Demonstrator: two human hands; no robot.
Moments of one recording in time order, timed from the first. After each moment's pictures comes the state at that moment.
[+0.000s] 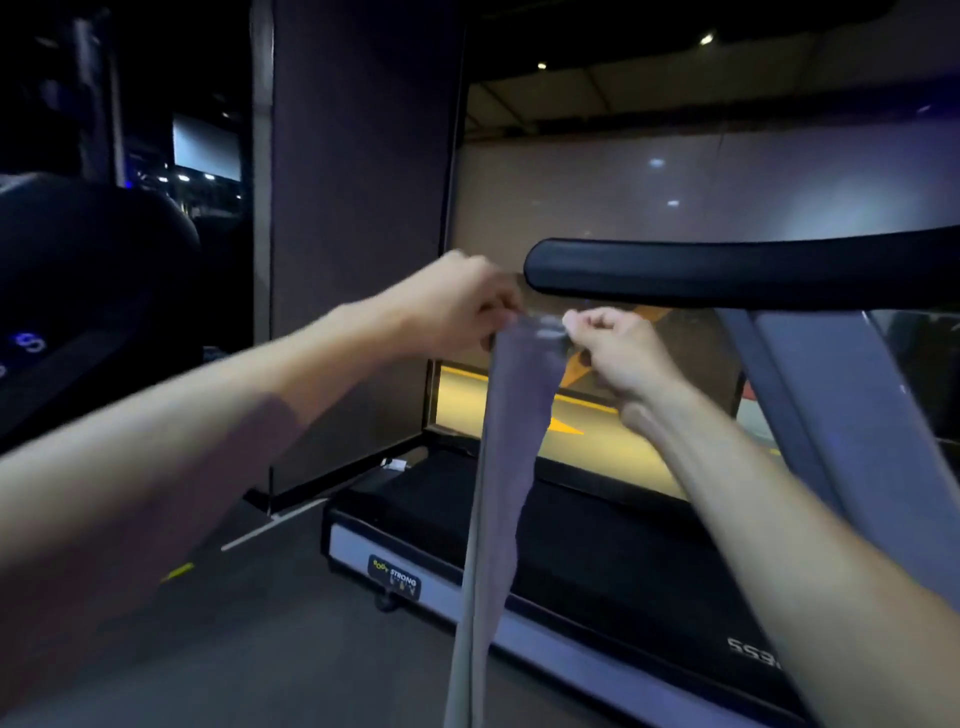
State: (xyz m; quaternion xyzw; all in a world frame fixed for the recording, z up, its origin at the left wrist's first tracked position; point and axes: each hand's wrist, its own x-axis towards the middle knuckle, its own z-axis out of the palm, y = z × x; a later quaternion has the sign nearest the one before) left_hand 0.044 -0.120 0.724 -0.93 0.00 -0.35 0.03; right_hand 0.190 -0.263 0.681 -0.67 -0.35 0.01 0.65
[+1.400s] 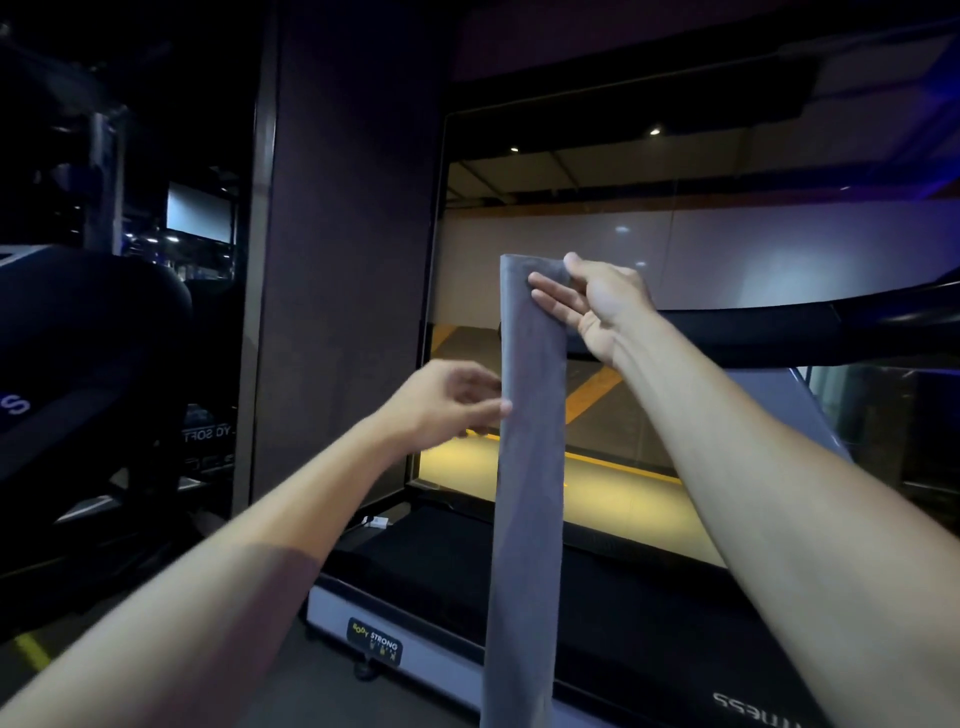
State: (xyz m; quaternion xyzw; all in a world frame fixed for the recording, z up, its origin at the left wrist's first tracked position) left_hand 0.037 -0.143 0.685 -0.86 -0.02 -0.33 -0.39; right_hand 0.158 -0.282 0.793 -0.41 -0.34 0.12 0.83
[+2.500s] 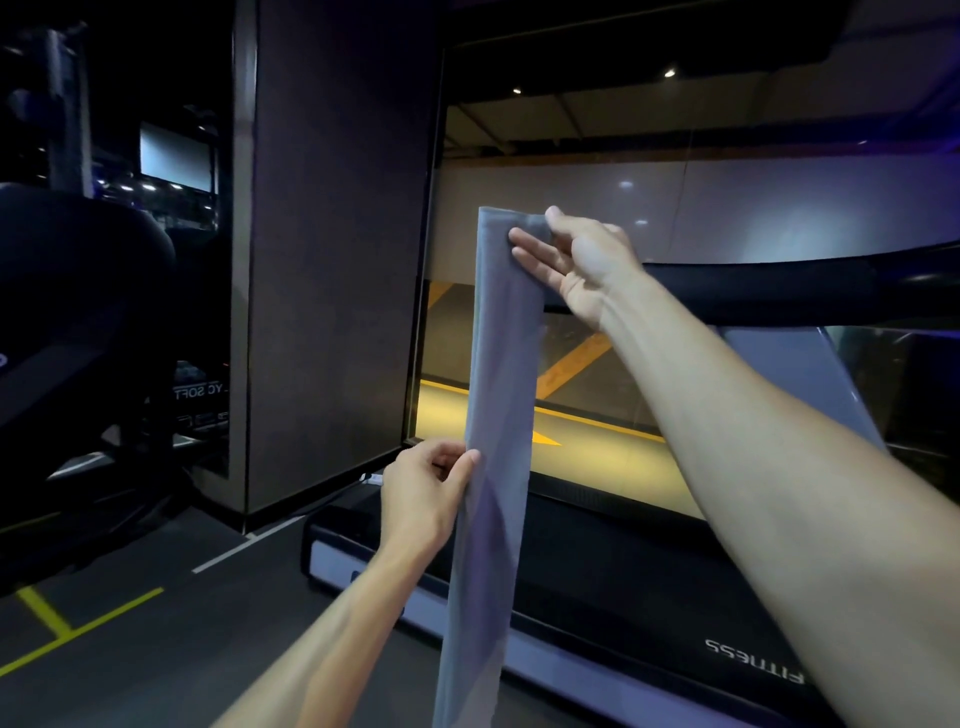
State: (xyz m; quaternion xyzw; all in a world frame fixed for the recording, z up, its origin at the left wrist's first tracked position) left_hand 0.048 -0.137 0.543 -0.74 -0.21 -0.50 -0.40; right_hand 0.148 -0.234 0.776 -0.41 -0.35 0.16 0.83
